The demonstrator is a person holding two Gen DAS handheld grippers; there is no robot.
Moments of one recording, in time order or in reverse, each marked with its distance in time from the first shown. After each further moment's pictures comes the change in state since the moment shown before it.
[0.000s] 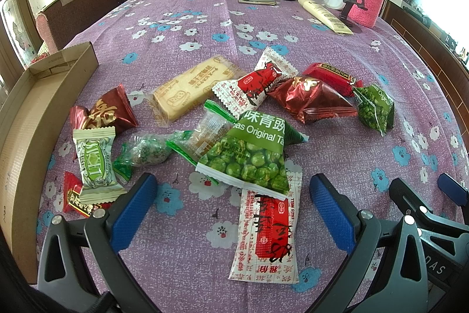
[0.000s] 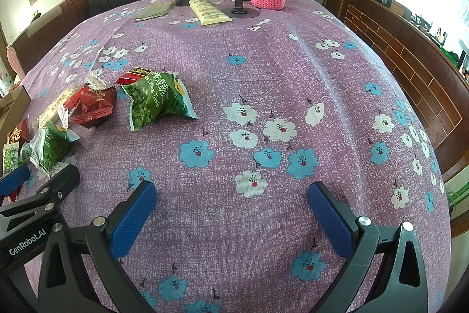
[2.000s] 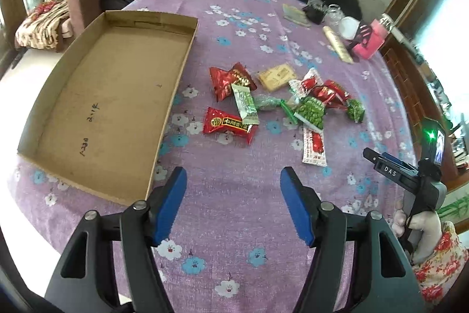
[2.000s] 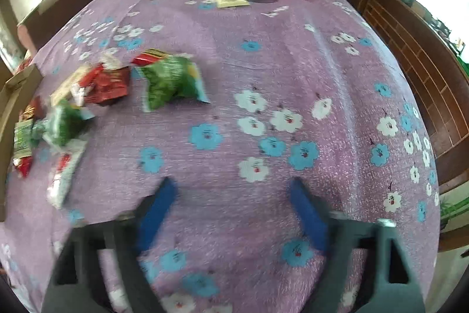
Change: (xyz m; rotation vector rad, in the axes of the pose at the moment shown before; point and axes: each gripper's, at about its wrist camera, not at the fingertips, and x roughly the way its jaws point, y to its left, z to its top) left arm -0.136 0.141 -0.033 -0.200 0.101 -0.151; right arm -0.017 0.009 0.013 -0.090 0.141 0.081
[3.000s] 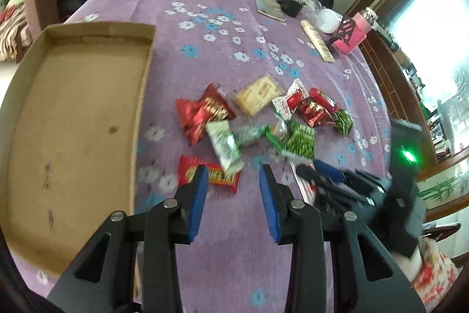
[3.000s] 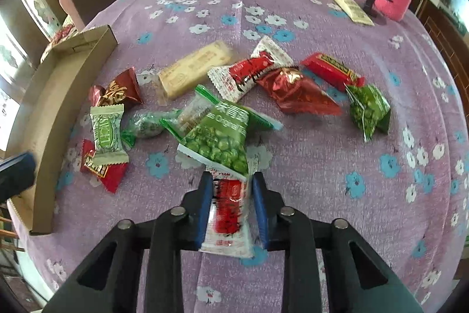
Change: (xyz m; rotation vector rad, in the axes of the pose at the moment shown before) left arm 0.054 0.000 0.065 0.089 0.091 -0.154; right arm 0.013 0.134 0.016 -0.128 0.078 0.159
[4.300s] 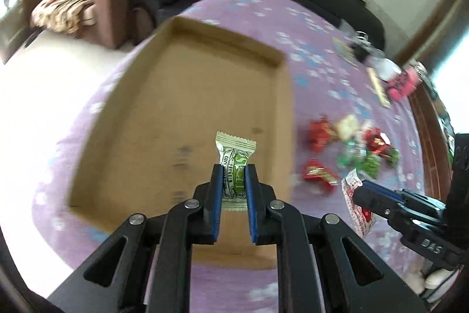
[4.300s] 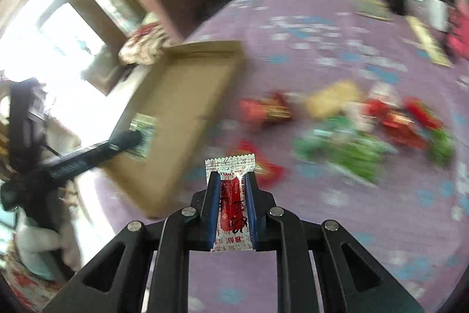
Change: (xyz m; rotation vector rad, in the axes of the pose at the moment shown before) left arm -0.077 0.128 -0.032 -0.220 -0.119 0.198; right arm -0.055 0.117 0.012 -0.156 -0.011 0.436
